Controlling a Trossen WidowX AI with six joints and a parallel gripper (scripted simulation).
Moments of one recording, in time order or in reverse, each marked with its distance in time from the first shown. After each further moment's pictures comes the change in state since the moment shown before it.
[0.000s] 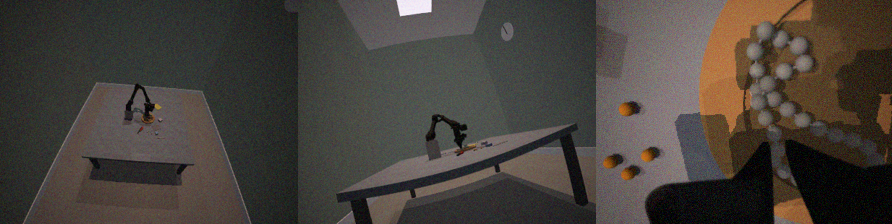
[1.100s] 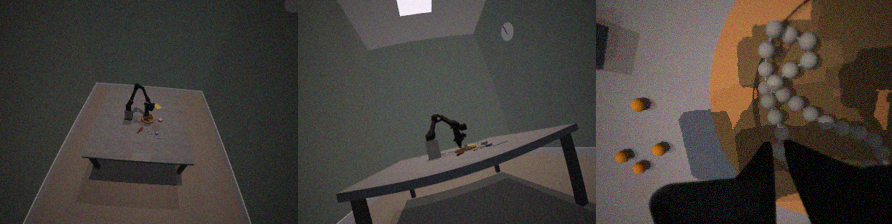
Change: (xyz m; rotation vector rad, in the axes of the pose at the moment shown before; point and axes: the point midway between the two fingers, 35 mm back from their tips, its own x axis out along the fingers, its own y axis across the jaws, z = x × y) arm -0.004 0.006 -0.002 0.007 0.010 0.002
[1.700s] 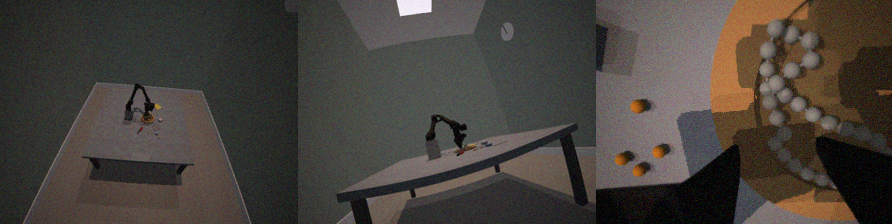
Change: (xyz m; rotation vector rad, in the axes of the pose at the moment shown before) arm 0.002 0.001 0.000 0.006 -0.004 -0.001
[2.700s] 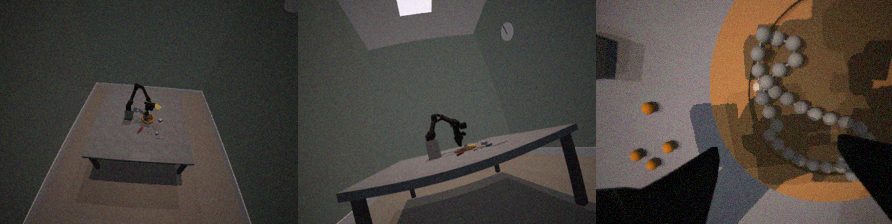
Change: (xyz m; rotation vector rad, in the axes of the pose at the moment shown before) arm -0.016 -0.002 0.001 0.052 0.012 0.006
